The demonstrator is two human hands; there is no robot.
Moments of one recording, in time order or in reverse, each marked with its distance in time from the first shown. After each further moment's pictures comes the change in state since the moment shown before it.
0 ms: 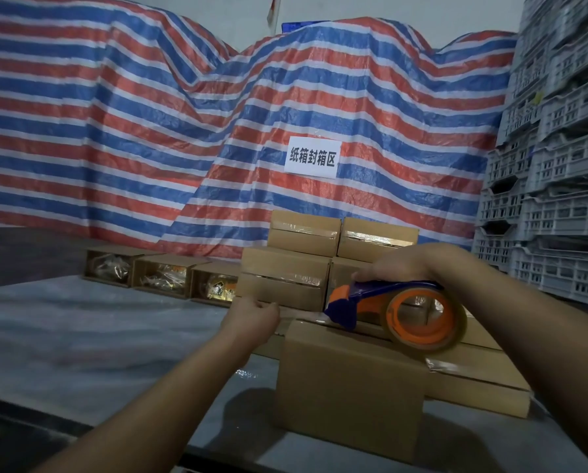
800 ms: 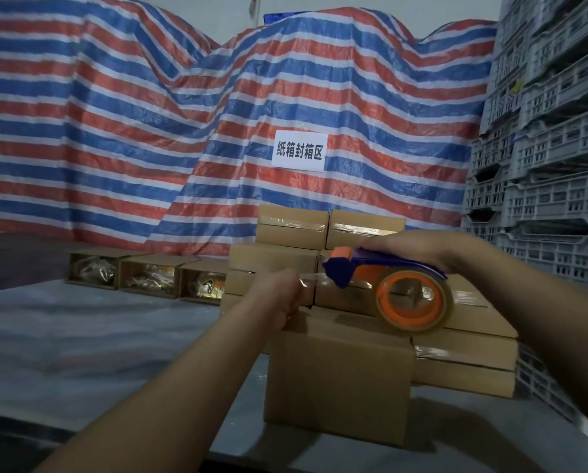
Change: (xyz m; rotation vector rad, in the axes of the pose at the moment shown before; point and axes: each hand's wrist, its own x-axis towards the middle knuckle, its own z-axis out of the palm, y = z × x) left_hand -0.011 0.061 0.031 -0.405 -0.138 -0.175; right_hand -0.013 0.040 -0.005 0.565 0.078 -0.067
